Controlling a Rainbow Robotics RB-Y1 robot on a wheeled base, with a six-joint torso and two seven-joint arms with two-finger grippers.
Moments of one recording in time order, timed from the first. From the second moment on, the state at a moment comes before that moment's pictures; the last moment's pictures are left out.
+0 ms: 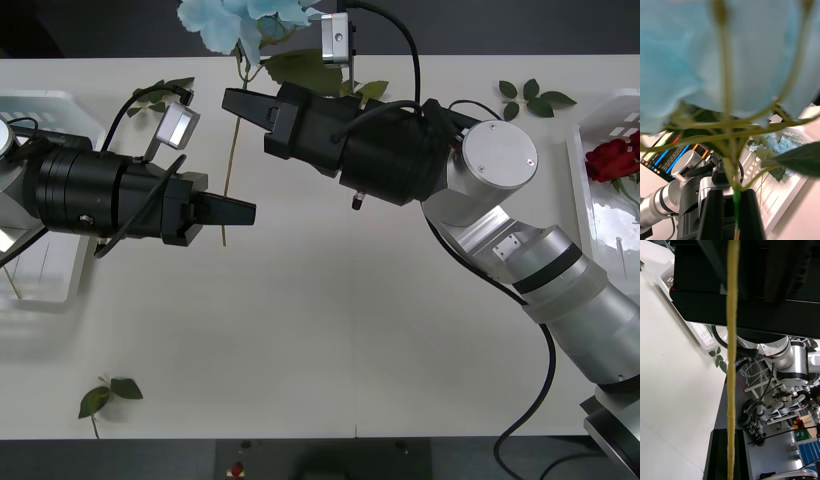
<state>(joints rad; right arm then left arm) -0.60 -0.36 0.45 -1.61 -2.00 0.57 2.20 -0.52 0.89 -0.45 -1.52 2.33 1.17 -2.33</state>
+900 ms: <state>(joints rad) -0.60 -0.39 0.45 -1.61 -2.01 0.57 2.21 -0.43 1.14 -0.25 -1.53 2.25 1.26 -2.33</state>
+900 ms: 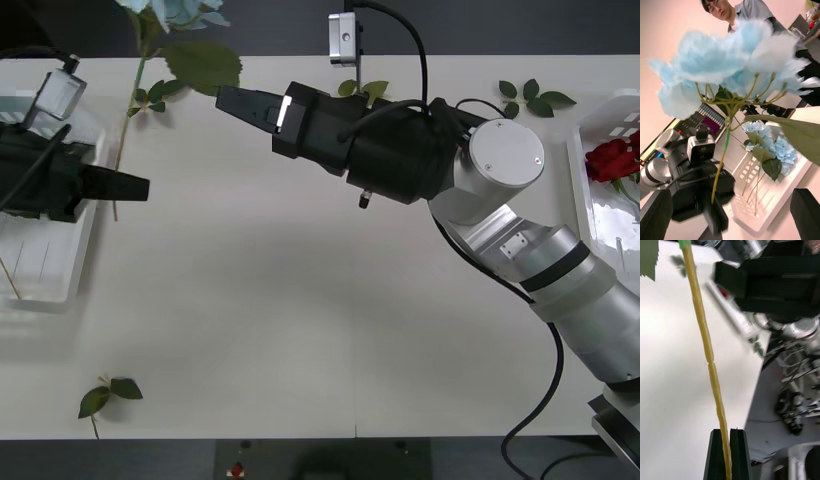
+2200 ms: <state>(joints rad) -0.60 -0.71 0.41 -1.62 -2.14 0.82 2.33 -0.09 1.21 0.25 -1.53 1.18 1.19 -2.05</state>
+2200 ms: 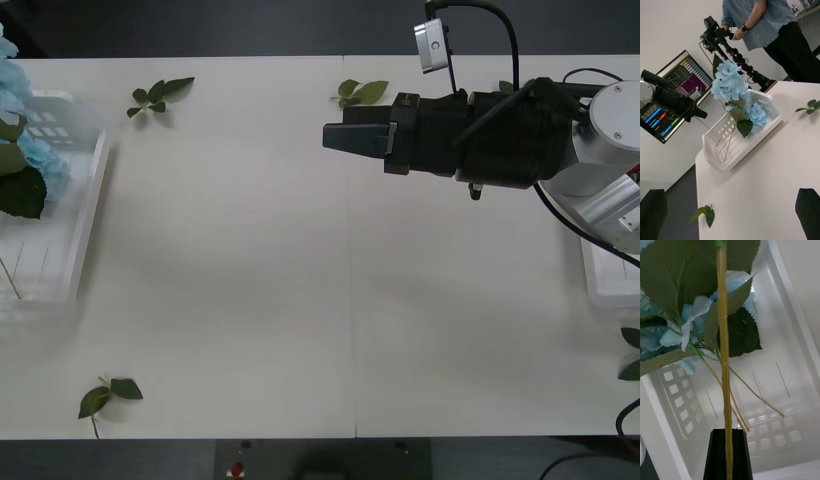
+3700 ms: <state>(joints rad) -0.59 -0.85 0.51 -1.68 -2.30 0.89 2.44 -0.24 1.21 -0.10 -1.48 1.01 1.18 -1.74</state>
